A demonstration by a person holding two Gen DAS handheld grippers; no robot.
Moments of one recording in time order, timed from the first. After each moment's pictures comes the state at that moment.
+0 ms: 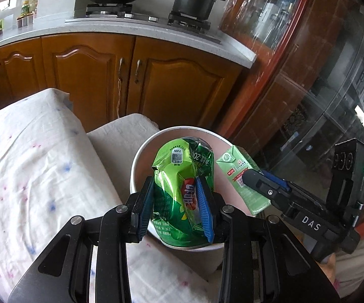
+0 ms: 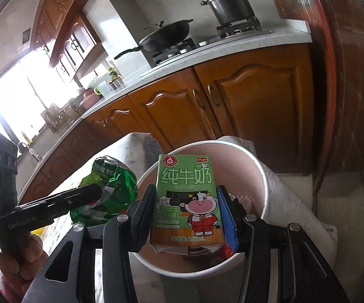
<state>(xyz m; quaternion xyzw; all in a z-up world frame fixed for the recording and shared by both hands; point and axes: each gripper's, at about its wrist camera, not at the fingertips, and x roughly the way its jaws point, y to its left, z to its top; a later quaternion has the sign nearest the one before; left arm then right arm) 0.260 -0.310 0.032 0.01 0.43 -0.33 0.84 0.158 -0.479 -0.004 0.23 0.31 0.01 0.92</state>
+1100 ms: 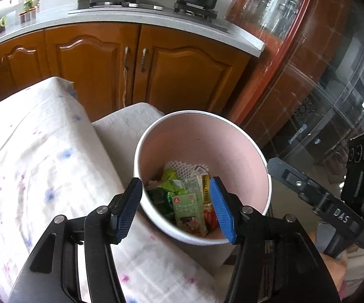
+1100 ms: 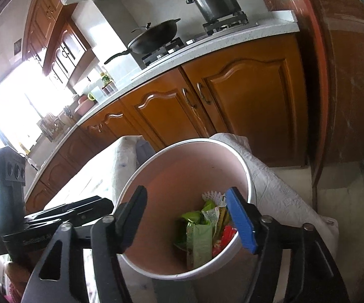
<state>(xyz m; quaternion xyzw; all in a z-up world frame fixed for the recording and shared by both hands) 0.252 -0.308 0.018 0.02 0.44 -0.31 0.84 0.151 -0.495 -0.010 0.26 0.30 0.00 0.92</state>
